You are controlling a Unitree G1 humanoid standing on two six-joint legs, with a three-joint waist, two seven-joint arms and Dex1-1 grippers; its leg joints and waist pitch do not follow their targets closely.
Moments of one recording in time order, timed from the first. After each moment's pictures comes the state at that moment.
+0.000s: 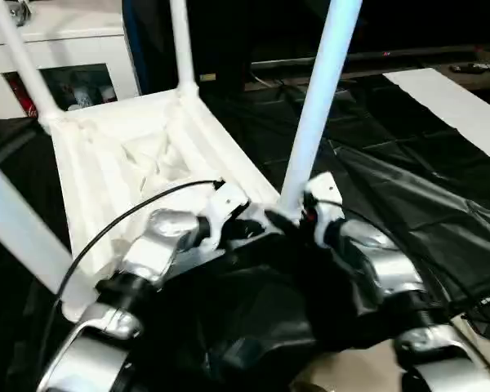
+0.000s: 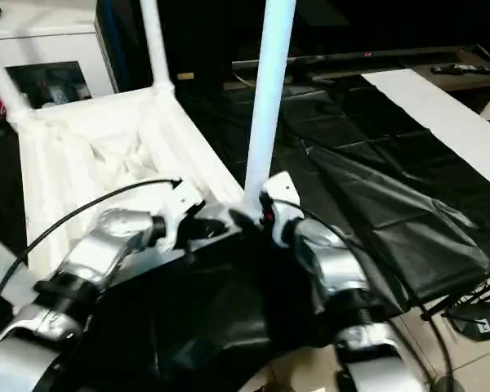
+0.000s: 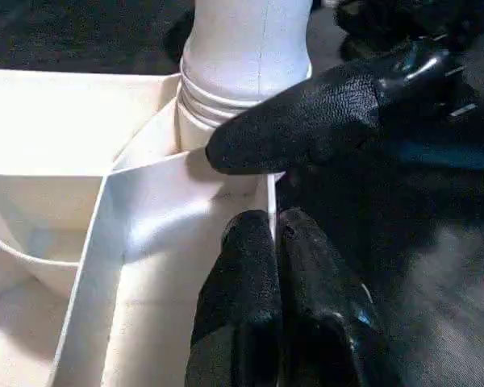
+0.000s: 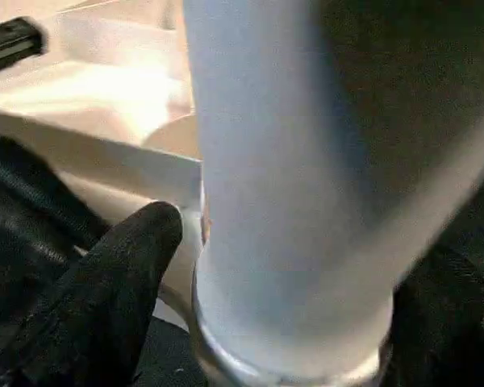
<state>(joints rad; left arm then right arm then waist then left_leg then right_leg) -0.58 0.23 -0.24 0.54 0.00 0.26 -1.00 -0.51 -0.19 0.10 0.57 0.07 0.15 0.74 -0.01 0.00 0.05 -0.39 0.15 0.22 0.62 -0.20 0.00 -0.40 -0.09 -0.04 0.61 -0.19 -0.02</state>
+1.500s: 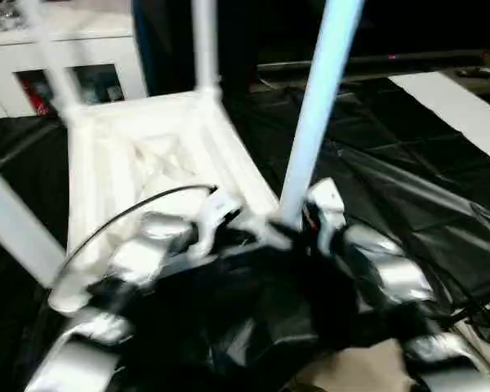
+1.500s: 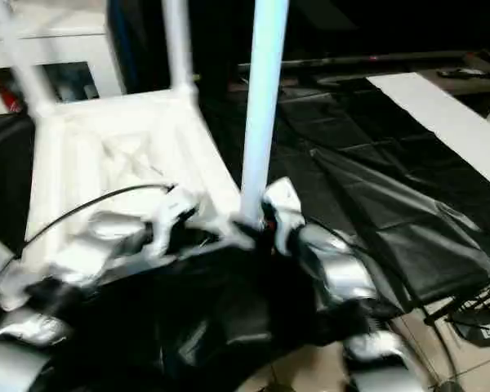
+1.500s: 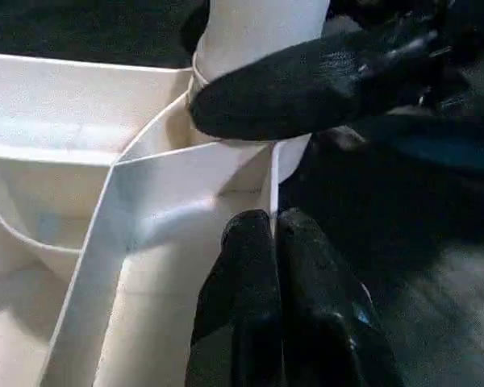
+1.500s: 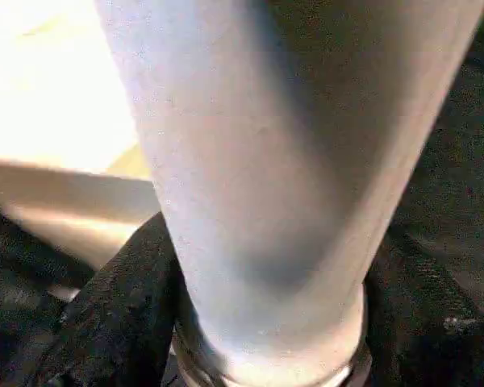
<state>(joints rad) -0.62 0.17 -0.23 0.59 0.01 0.30 -0.87 -0.52 -0.12 0.05 0.59 0.07 0.19 0.52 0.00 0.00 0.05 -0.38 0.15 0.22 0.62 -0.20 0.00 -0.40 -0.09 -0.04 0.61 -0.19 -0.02</state>
